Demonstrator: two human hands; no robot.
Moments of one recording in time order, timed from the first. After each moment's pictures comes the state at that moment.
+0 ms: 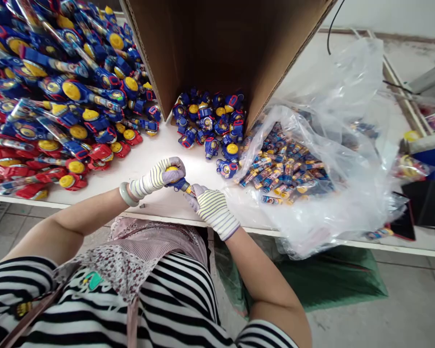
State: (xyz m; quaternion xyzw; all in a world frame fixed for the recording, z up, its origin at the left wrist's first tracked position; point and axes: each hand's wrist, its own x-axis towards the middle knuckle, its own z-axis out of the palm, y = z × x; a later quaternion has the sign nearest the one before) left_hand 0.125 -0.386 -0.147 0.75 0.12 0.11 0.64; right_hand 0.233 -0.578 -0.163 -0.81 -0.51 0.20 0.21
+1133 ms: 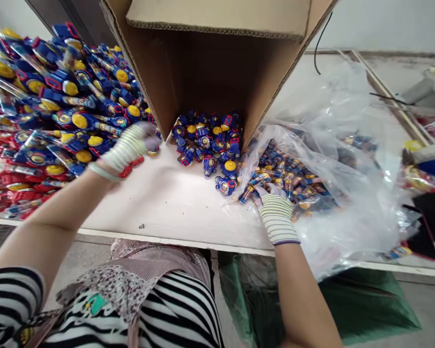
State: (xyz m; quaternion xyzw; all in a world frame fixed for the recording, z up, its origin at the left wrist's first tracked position) left_hand 0.166 -0.222 -0.112 0.88 0.26 0.19 0.36; right_hand 0.400 -0.662 -0.180 -0.91 -0.40 -0.04 0.00
